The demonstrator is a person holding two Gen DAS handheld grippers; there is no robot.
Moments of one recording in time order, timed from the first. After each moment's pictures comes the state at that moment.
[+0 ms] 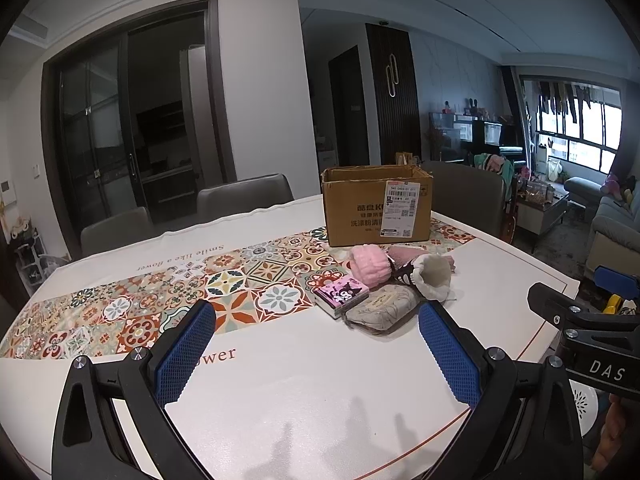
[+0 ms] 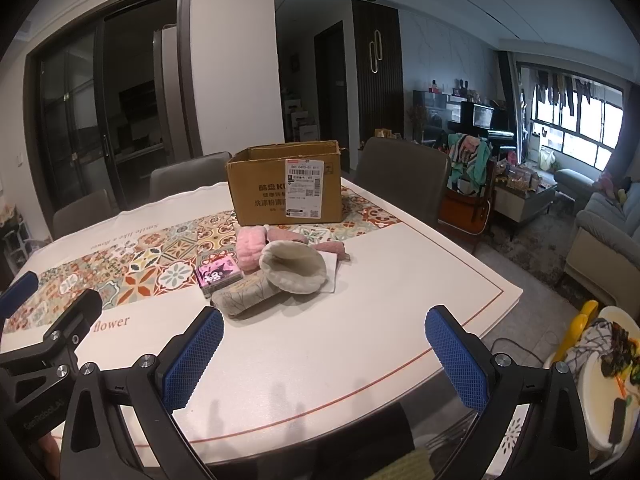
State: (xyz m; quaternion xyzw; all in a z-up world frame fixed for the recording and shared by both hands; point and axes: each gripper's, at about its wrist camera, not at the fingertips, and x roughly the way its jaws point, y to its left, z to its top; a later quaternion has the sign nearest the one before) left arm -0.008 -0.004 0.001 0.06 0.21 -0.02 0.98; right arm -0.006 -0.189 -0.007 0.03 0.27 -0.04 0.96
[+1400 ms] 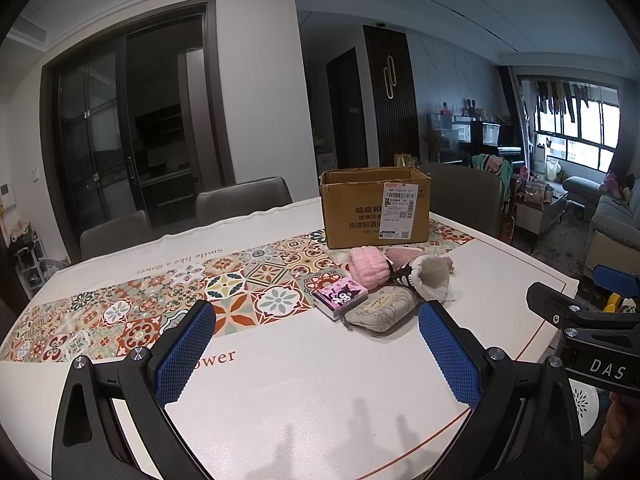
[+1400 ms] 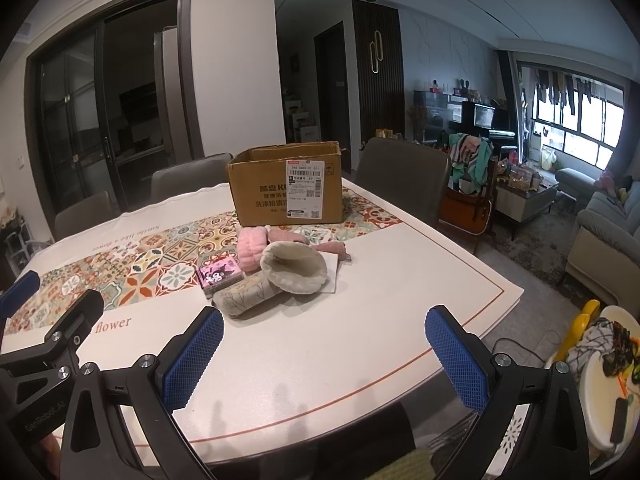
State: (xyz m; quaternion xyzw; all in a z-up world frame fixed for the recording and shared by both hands) left arm -0.009 -0.004 0.003 0.06 0.20 -0.02 0.98; right arm -0.007 -0.192 -0.007 0.04 0.27 -0.04 0.96
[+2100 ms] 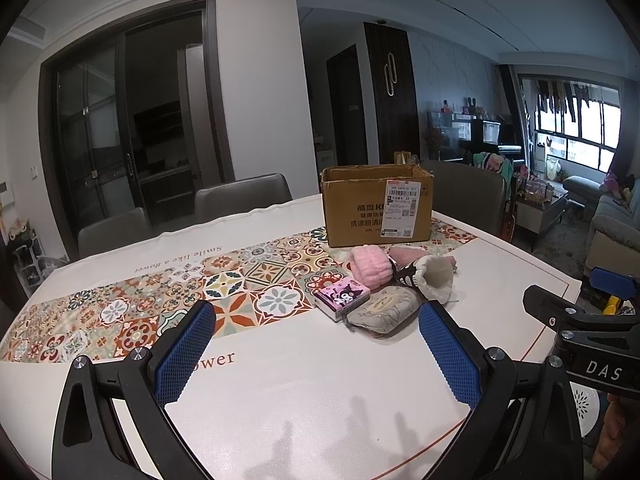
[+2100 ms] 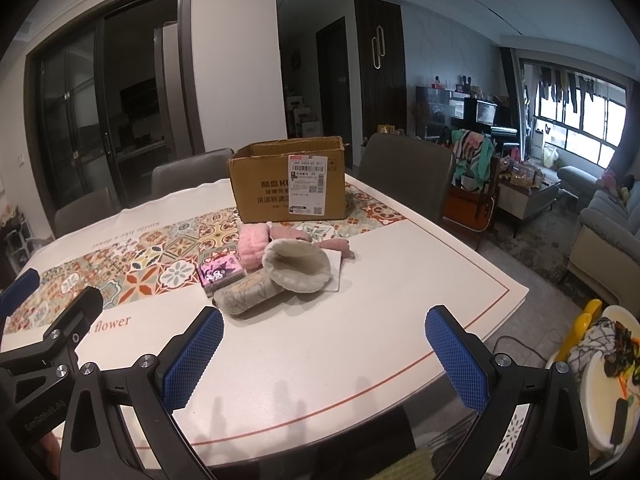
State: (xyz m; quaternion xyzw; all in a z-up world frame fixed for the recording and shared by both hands) left arm -0.006 -0.004 0.000 0.06 0.21 -0.02 0.98; right arm 0.001 -0.187 -0.009 0.04 0.28 -0.03 0.96
